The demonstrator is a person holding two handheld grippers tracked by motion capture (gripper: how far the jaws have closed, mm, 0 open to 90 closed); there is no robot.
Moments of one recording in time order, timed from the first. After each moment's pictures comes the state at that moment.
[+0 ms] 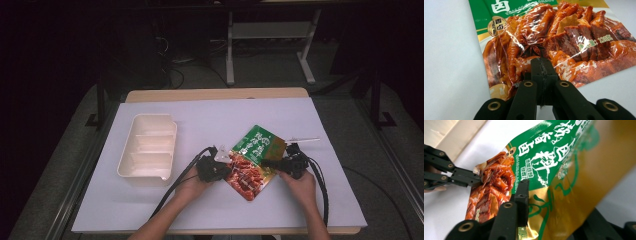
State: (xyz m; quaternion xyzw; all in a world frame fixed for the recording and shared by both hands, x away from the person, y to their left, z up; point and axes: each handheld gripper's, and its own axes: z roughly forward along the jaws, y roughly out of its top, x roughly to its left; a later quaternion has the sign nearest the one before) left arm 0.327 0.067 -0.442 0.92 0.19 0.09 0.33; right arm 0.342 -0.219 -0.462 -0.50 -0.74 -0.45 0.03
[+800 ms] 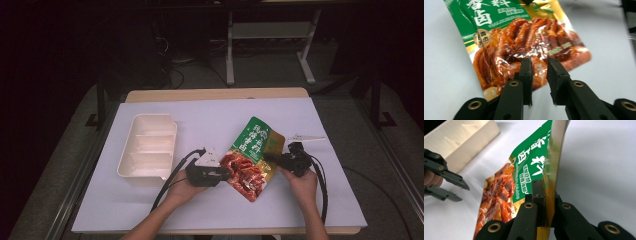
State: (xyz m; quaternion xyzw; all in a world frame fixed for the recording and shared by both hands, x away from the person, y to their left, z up) left arm 0.307 0.099 -0.424 0.89 0.13 0.05 0.44; right arm 0.332 -0.218 -0.439 -0.46 -0.74 -0.49 -0.03
